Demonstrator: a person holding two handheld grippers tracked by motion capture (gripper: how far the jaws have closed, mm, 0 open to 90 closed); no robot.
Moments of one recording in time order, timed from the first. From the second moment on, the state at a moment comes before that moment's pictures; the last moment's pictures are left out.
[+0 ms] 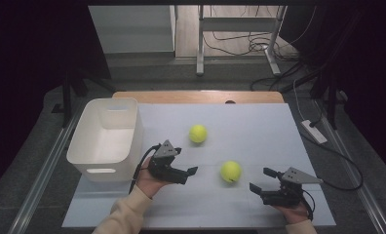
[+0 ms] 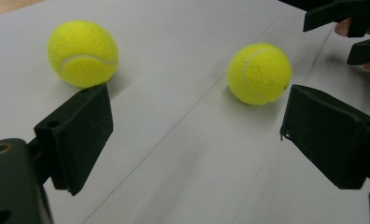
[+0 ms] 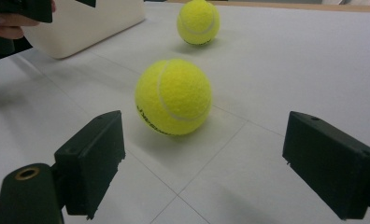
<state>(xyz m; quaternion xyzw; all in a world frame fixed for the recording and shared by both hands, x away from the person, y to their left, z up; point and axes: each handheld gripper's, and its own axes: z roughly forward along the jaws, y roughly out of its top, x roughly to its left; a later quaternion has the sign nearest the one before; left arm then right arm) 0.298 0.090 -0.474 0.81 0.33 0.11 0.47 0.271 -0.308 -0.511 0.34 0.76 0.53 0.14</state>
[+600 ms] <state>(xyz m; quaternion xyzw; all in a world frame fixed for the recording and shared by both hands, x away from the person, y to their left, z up) 0.318 0.080 -0.476 0.82 0.34 0.11 0.44 0.271 -0.308 -0.512 0.34 0.76 0.53 0.14</state>
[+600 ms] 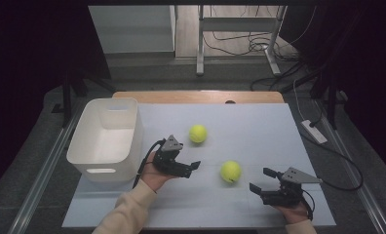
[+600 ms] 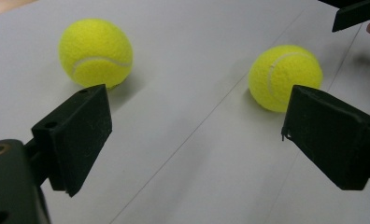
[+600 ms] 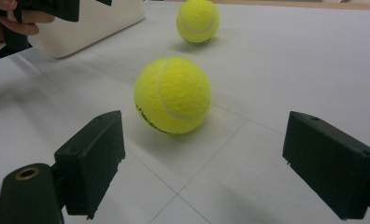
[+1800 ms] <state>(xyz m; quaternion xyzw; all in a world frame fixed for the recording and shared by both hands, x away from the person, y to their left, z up) 0.351 0.075 -0.478 0.82 0.37 0.12 0.43 0.272 -0.307 -0.515 0.34 0.77 0.52 0.13</state>
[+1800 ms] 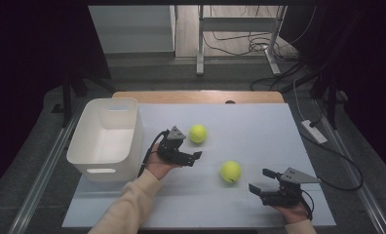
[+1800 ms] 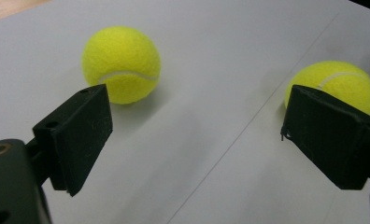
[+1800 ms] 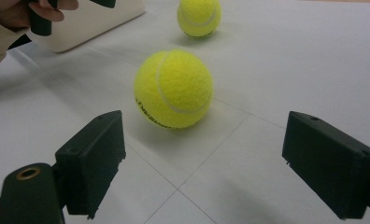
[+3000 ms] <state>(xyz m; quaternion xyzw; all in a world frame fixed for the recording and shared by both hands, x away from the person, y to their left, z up) 0.391 0.066 -0.486 0.82 0.38 0.13 0.41 0.273 -0.309 -0.516 0.34 0.77 0.52 0.13</state>
